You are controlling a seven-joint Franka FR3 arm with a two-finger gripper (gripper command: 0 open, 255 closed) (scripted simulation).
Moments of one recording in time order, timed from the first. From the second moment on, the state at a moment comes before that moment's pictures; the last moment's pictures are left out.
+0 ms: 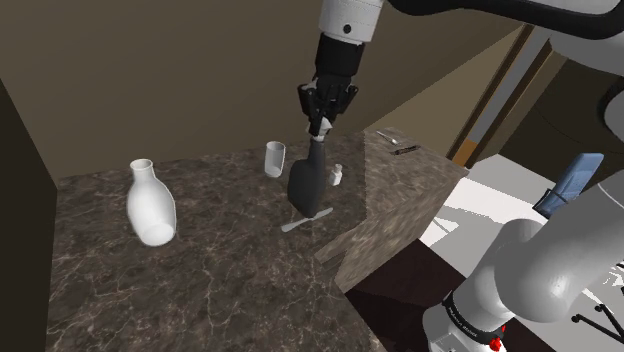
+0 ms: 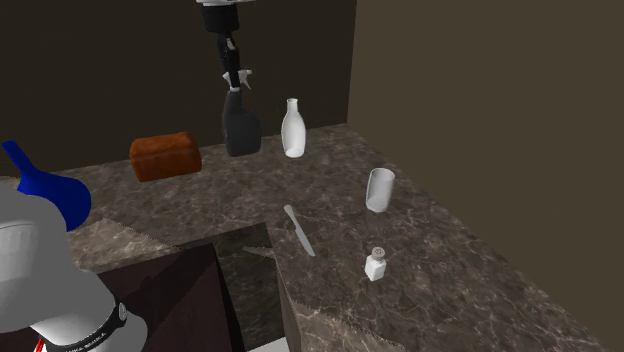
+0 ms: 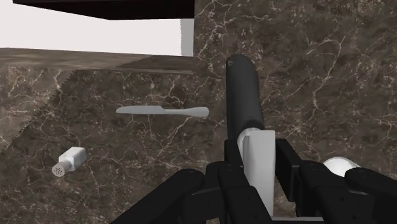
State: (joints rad) arm 0.27 -0.20 0.30 -1.74 0.03 1.58 0.54
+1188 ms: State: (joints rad) arm 0.42 -0.31 0.56 -1.80 0.13 1.55 0.94
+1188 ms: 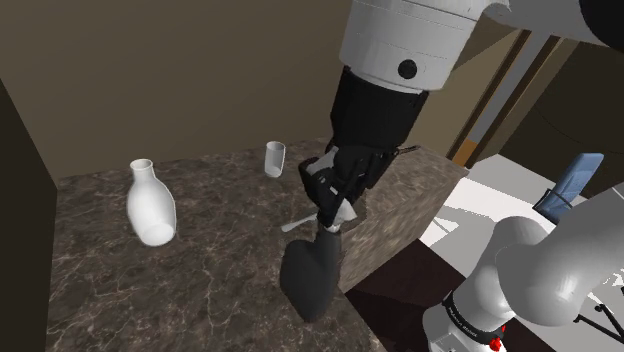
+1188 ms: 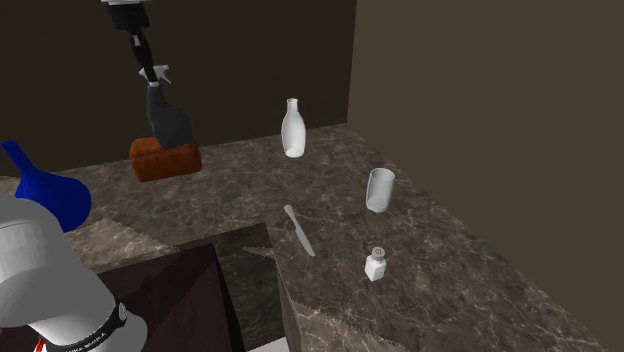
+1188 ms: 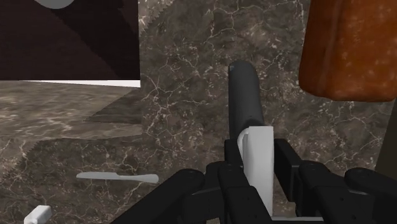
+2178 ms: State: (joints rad) arm 0.54 -0.06 0.92 -1.56 0.01 1.52 1.42
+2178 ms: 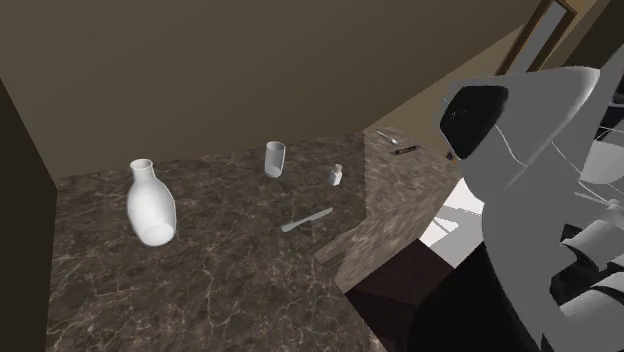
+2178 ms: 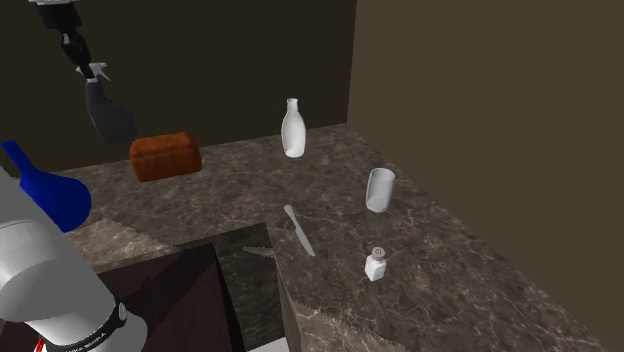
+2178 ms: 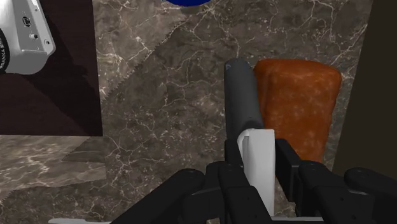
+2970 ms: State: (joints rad) arm 1.03 0.46 0.99 -1.09 -0.42 1.35 1.86
